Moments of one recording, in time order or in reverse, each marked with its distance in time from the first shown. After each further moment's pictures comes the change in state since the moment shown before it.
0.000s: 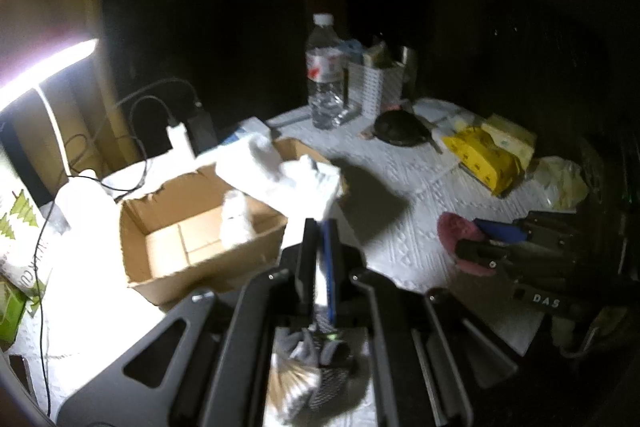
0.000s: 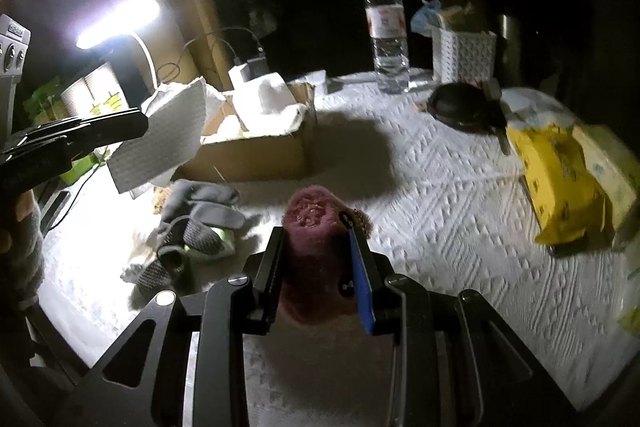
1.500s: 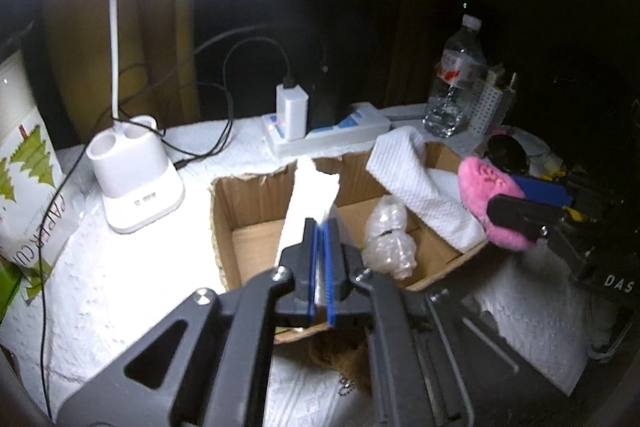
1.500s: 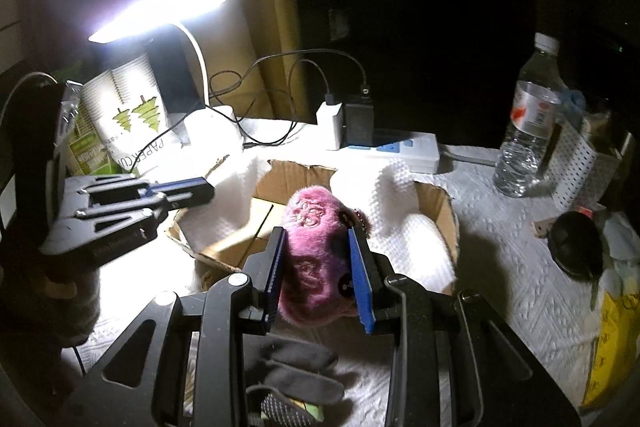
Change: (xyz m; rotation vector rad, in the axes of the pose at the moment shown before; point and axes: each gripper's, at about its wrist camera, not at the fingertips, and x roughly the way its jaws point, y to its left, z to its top) left arm 0.066 0.151 -0.009 -0.226 0.049 0.096; right arm 0.101 0.103 0.119 -0.193 0.017 0.143
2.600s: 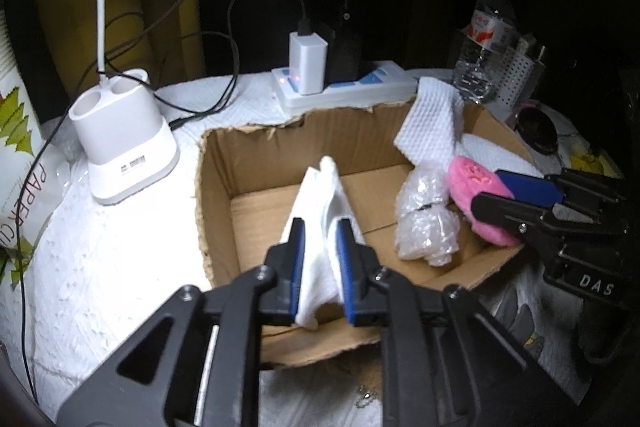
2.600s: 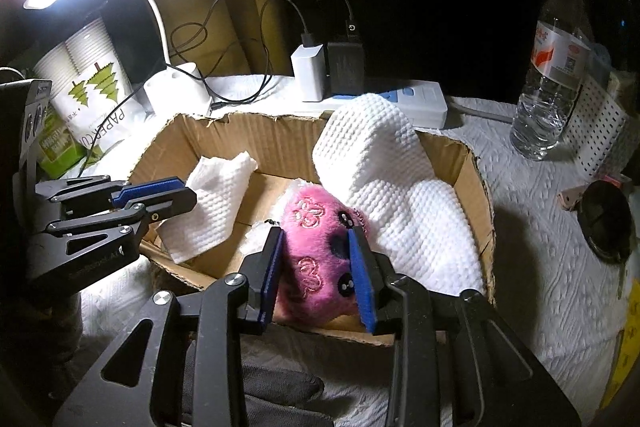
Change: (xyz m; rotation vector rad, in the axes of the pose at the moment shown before) left arm 0.045 0.006 -0.013 -0.018 0.100 0.051; right arm 0.061 -0.015 -0.013 0.050 0.134 -0.038
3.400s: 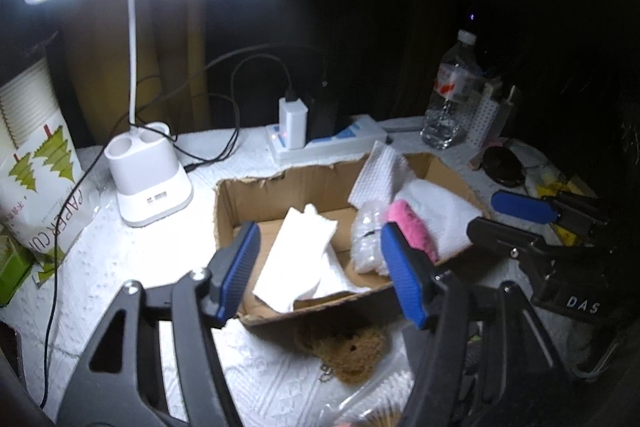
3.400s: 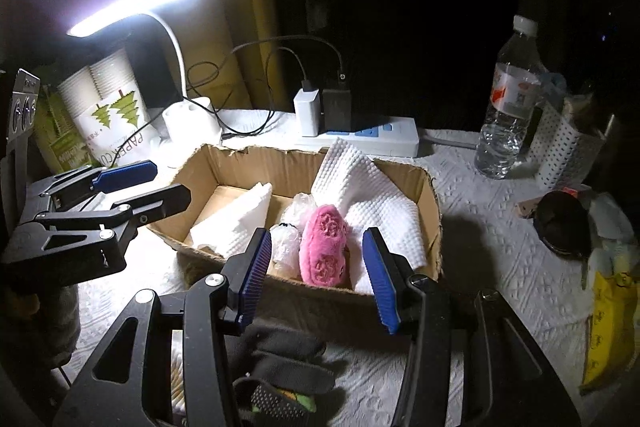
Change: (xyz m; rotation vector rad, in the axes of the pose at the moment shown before) left arm -0.080 -0.018 -0.001 -0.002 -0.158 -0.018; right arm -0.071 0.012 -0.012 -0.010 -0.112 -0.033
